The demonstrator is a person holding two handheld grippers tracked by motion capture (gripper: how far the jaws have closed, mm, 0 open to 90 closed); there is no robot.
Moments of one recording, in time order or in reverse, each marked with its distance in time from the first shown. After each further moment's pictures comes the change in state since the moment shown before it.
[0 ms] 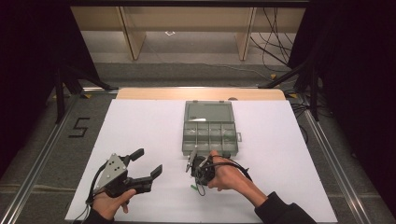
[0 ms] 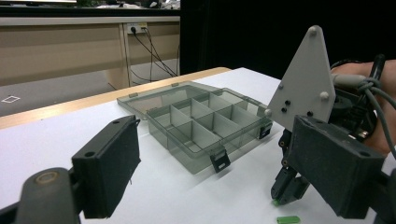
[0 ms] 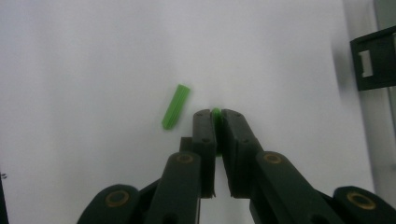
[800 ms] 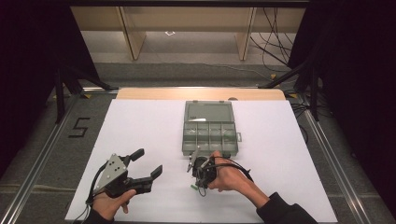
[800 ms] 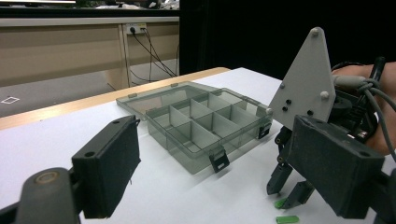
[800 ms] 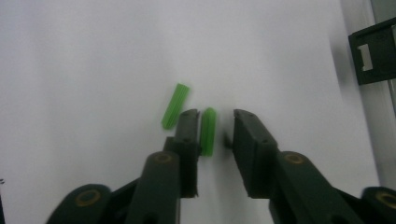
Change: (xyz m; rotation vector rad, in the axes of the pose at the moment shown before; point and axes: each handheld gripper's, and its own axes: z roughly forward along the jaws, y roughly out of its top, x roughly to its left) left arm -0.001 0.000 0.000 -0.001 -0.004 0.006; right arm 0.002 -0.005 0.002 -0.029 -0.002 0.034
